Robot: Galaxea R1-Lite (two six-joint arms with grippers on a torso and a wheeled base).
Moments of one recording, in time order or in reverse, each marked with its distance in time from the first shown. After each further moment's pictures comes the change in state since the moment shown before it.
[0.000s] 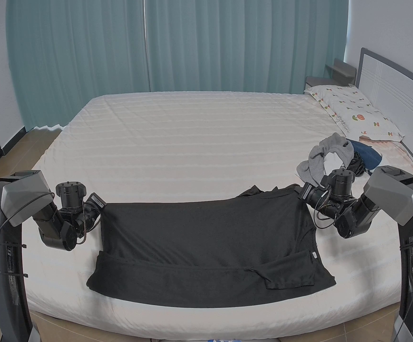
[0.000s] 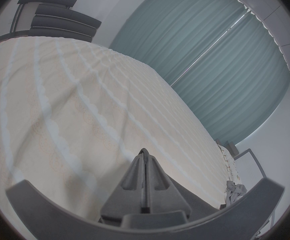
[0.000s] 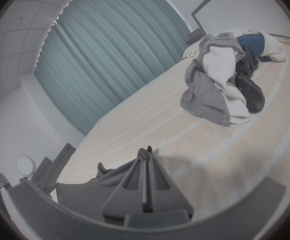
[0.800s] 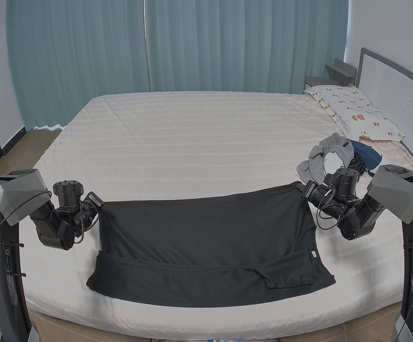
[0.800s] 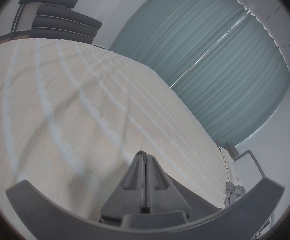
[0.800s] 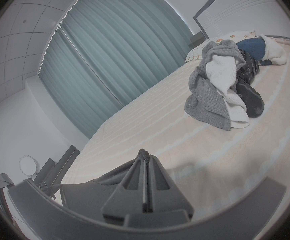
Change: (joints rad) left arm 0.011 -0.020 0.016 -0.001 -0.002 0.000; right arm -0.003 -0.041 0.072 -0.076 0.016 0.013
